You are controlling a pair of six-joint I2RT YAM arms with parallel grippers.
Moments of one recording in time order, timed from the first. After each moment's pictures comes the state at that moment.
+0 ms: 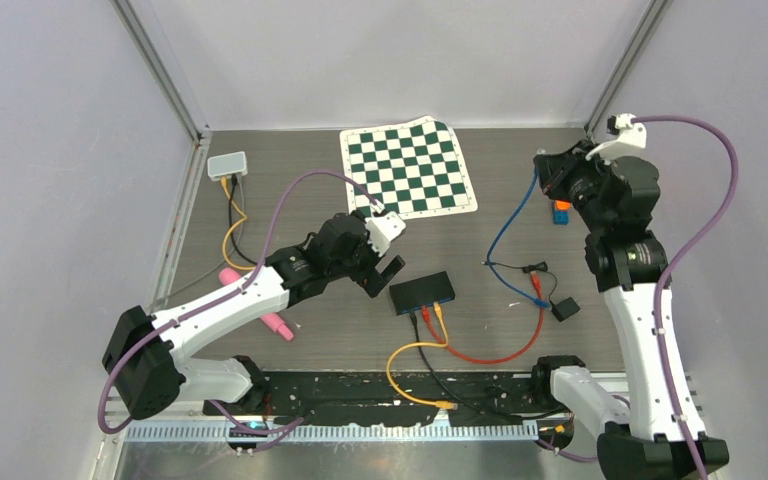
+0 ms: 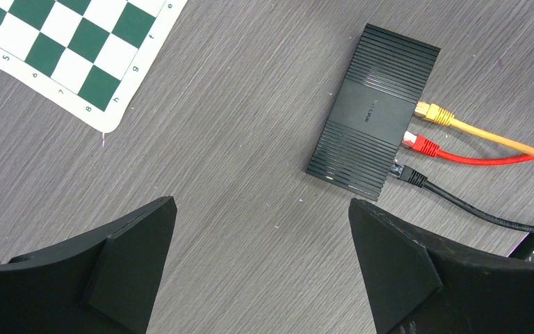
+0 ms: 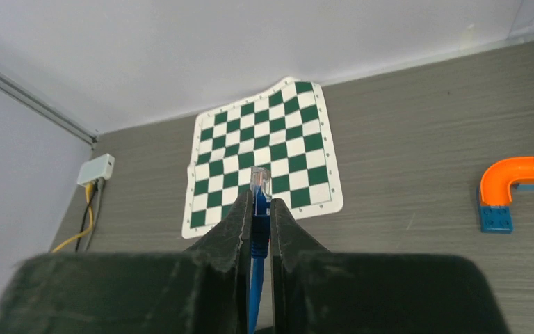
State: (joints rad) left arm -0.84 1.26 0.93 -0.30 -0.04 0.12; right arm 0.04 0.90 1.14 -0.34 -0.11 0.41
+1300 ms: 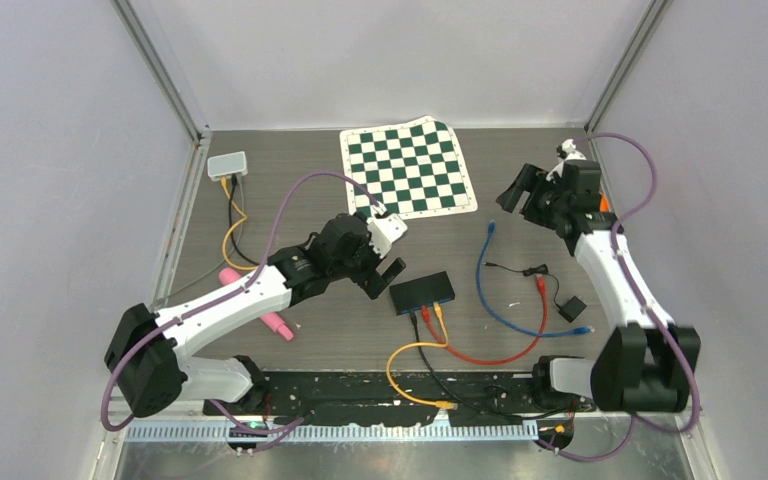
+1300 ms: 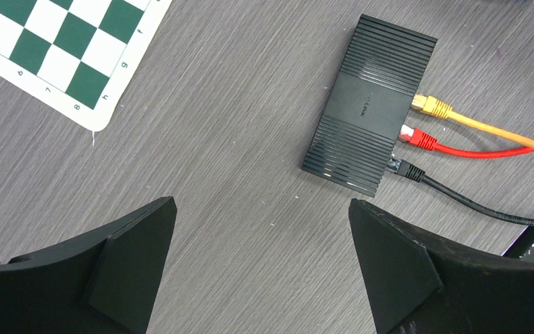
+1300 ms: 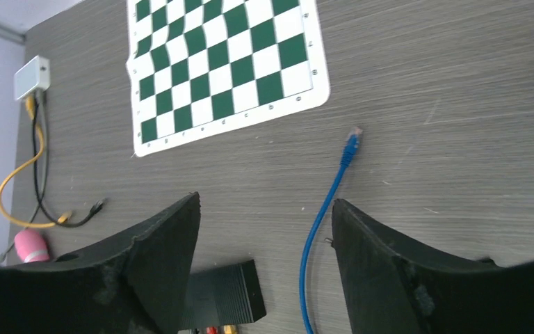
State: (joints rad) left arm -0.84 1.28 0.93 -0.31 -0.03 0.13; right arm -0.03 1.16 0.94 -0.31 -0.28 0.40
